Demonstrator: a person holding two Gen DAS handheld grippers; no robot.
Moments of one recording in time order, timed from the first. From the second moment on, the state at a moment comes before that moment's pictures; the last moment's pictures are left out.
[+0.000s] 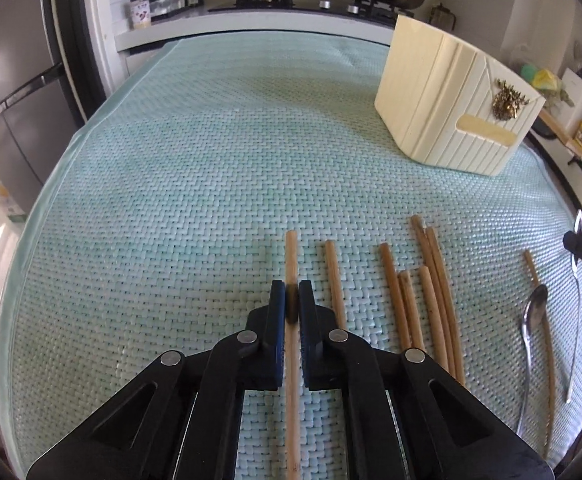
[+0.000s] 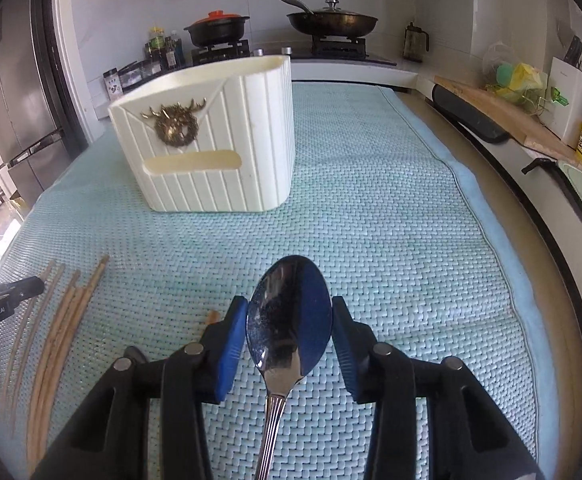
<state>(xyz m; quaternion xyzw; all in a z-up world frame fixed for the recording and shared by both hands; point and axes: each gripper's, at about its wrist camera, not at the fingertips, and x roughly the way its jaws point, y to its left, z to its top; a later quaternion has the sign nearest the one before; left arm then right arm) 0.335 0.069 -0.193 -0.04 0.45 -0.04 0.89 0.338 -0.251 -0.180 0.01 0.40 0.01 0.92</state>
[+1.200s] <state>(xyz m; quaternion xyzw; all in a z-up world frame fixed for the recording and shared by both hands) 0.293 0.080 -0.014 -0.10 0.29 -0.13 0.94 0.254 -0.237 -0.040 -0.02 0.25 0.09 0.96</state>
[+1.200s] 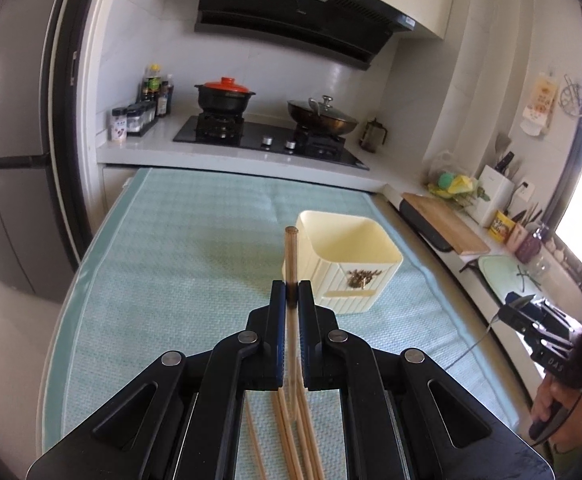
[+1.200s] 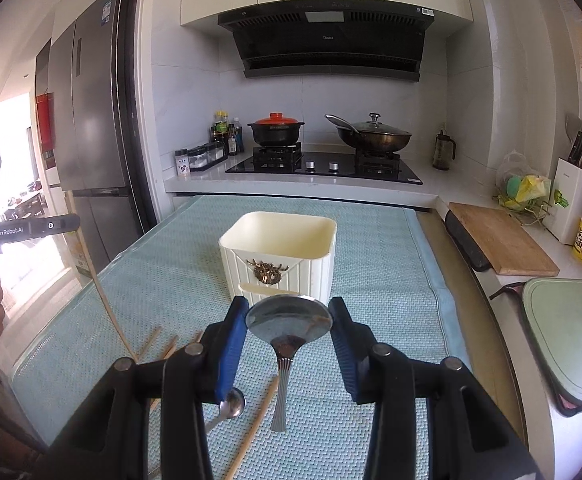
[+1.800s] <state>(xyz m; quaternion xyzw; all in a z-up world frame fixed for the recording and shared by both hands) 0.415 0.039 0.089 -0.09 0.22 -0.15 0.96 0.379 -0.221 0.079 -0.04 0.18 0.11 0.98</state>
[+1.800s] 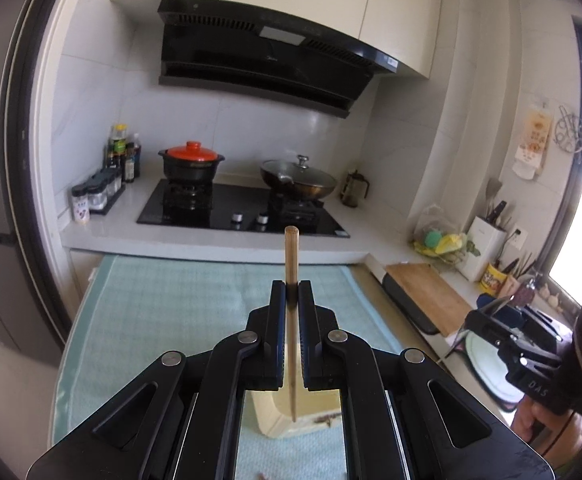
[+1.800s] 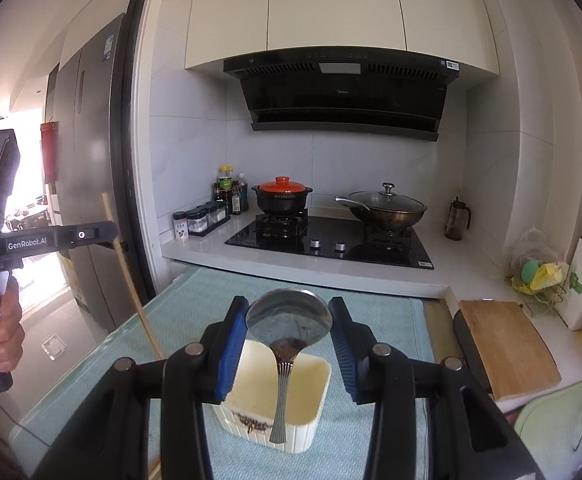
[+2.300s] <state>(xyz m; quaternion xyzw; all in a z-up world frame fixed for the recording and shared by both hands) 0.530 -0.002 -0.023 -0.09 0.34 -0.12 0.93 0.532 -0.249 -0.040 0.05 0.33 0.10 0.94</state>
